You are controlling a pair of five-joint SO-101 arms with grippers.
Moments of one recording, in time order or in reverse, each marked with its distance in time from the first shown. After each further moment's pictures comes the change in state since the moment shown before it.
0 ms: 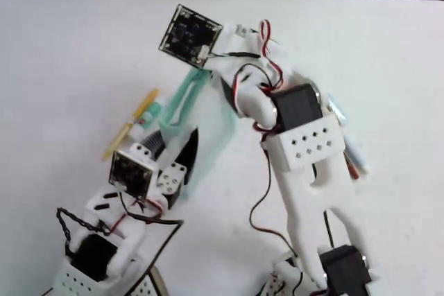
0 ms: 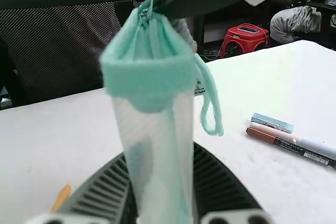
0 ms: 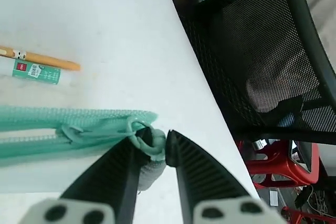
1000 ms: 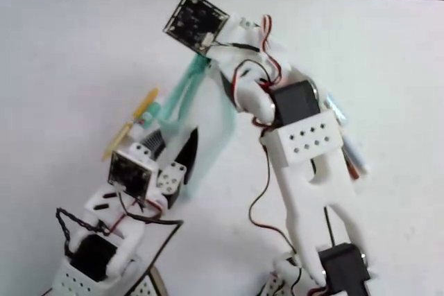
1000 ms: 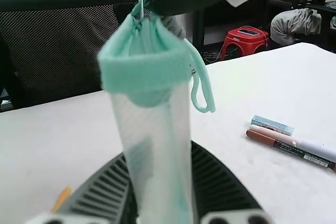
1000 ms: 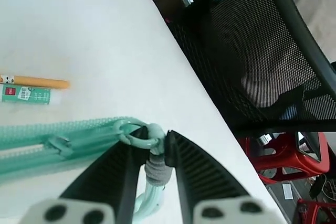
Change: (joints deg) left arm 0.0 0.0 -0.1 -0.4 0.0; right arm 1.9 -0.7 0.2 -3.1 -6.2
